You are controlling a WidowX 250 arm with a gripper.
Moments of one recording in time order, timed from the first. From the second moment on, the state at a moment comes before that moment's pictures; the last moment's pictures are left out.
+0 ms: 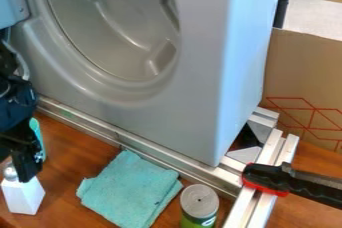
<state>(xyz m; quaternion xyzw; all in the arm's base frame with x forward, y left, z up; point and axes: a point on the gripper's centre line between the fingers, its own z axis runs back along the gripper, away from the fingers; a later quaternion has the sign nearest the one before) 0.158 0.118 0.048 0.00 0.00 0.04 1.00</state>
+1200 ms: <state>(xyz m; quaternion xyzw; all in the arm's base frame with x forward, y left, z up) 0.155 0.133 0.025 0.02 0.03 0.13 0.99</state>
